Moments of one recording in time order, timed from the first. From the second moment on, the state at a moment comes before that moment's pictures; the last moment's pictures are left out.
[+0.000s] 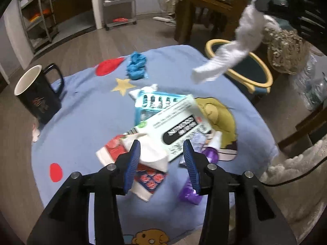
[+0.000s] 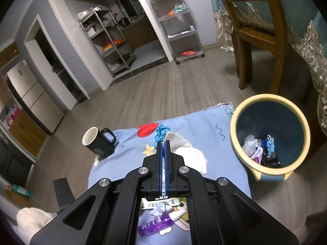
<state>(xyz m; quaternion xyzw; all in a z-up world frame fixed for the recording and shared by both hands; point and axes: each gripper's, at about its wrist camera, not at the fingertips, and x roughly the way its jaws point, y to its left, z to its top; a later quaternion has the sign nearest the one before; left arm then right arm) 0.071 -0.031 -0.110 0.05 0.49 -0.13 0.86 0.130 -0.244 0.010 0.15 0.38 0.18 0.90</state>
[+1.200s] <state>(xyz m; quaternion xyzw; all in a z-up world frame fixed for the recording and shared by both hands) 0.110 -0.125 -0.015 0.11 0.38 -0.24 0.89 0.154 -0.335 0.059 0.13 0.32 0.10 0.93</state>
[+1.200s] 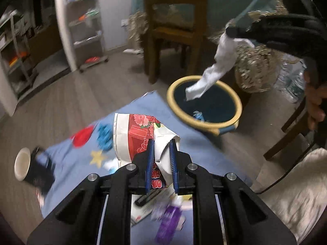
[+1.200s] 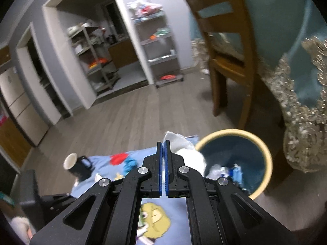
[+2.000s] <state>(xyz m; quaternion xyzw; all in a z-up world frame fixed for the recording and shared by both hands) 0.193 -0.280 -0.052 0.16 0.38 -0.34 0.85 0.210 -0.440 -0.020 0.20 0.40 0.00 0.90</state>
